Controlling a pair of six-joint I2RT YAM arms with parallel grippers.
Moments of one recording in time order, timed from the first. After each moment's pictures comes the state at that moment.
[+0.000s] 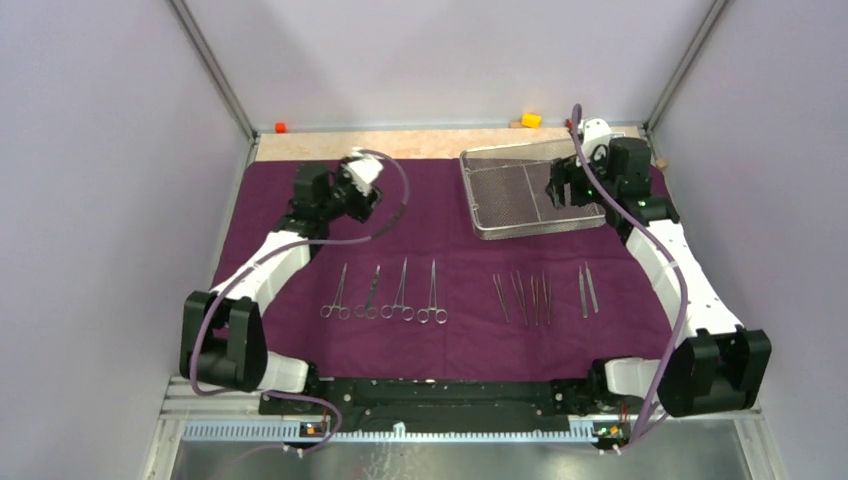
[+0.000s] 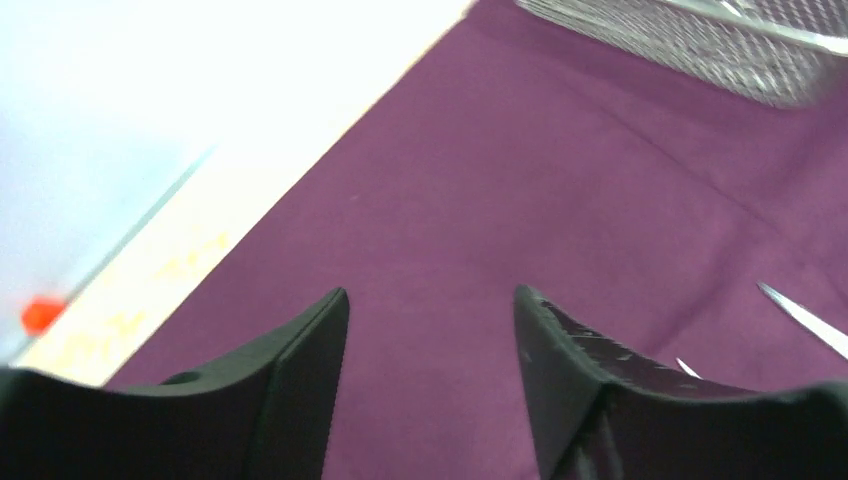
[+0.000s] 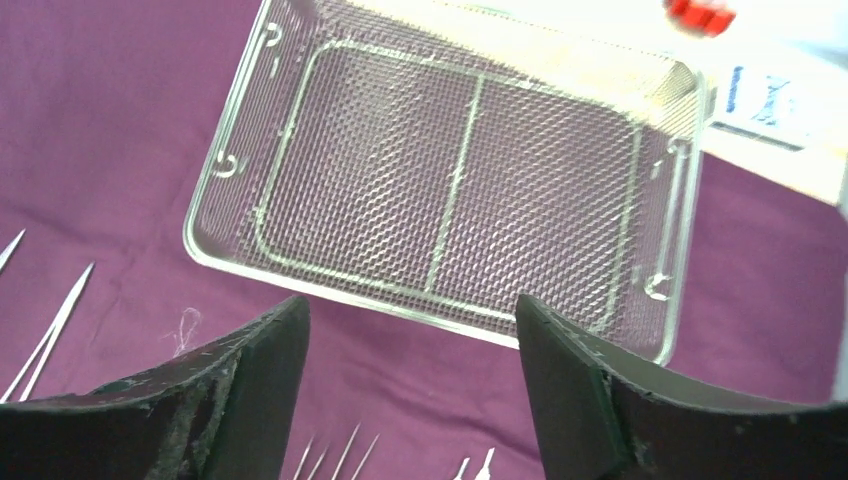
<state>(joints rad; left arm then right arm) -0.23 1.40 0.92 0.09 0.42 0.52 0.11 1.26 1.12 -0.40 -0.24 -0.17</state>
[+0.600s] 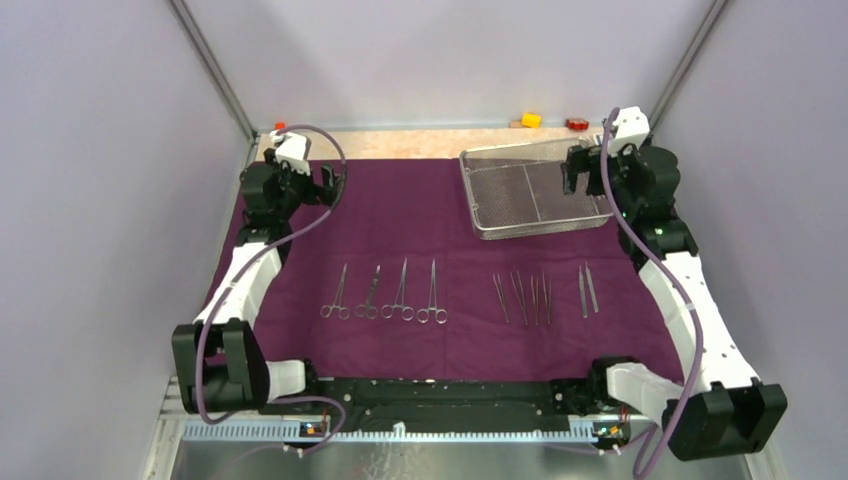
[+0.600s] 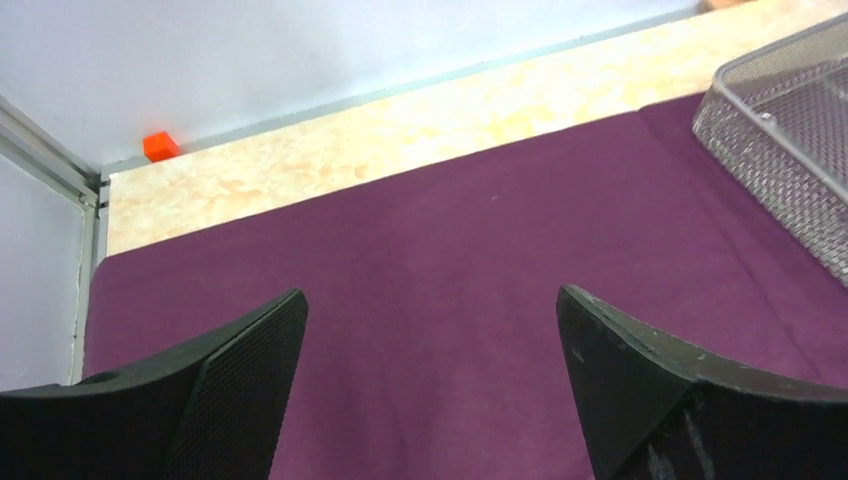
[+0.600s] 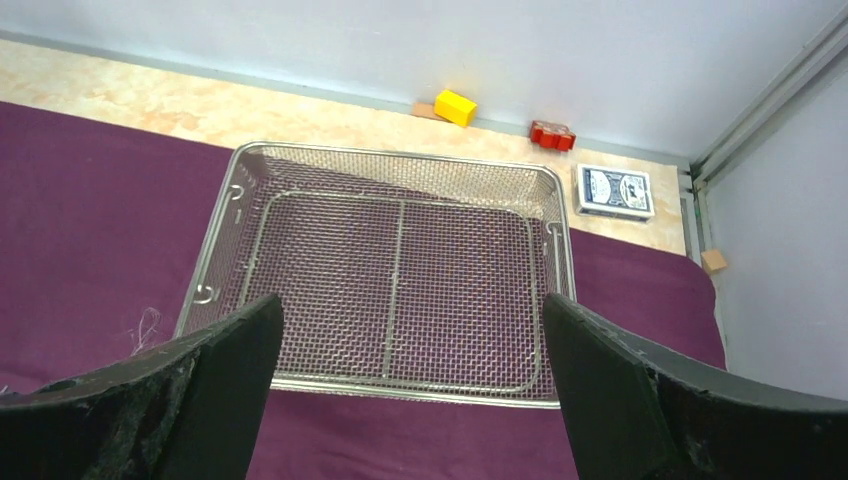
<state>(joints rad) 0.06 1.29 0.87 0.24 0.36 0.12 0.11 1.08 1.08 -0.20 -0.06 -0.08</state>
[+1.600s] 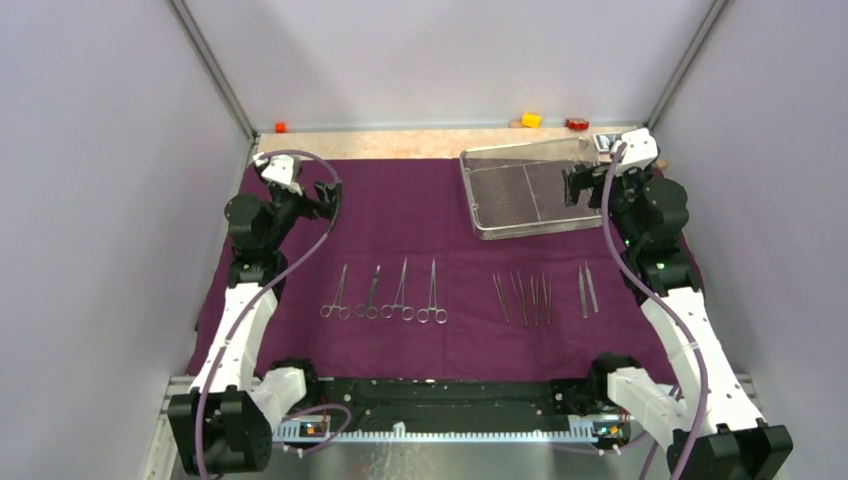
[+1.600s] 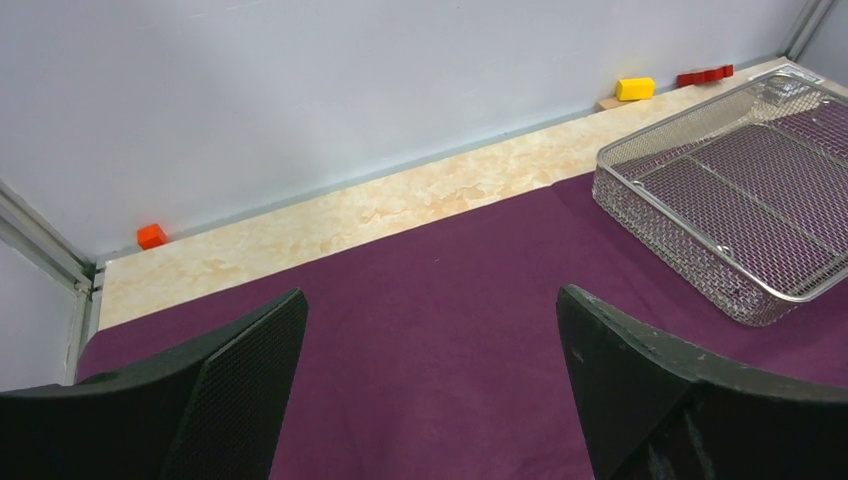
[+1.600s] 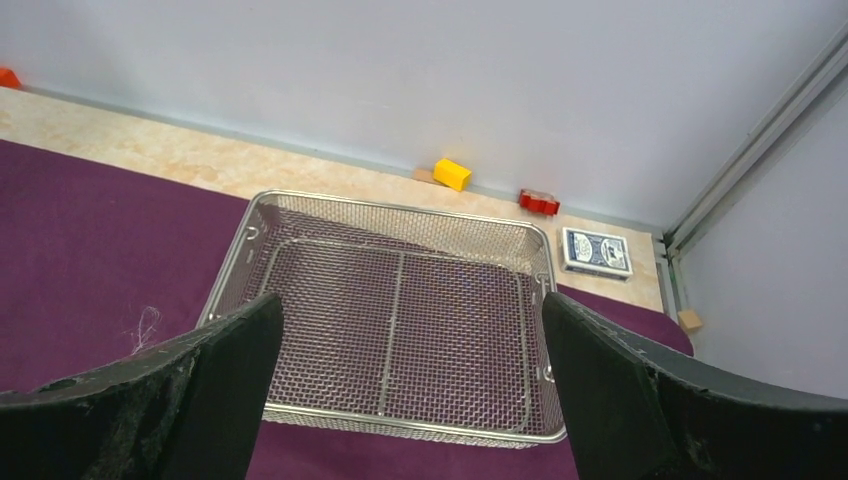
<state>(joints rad) 0.06 0.98 0.72 0.31 0.45 0.03 0.14 0.87 0.89 -0.01 -0.07 -0.12</state>
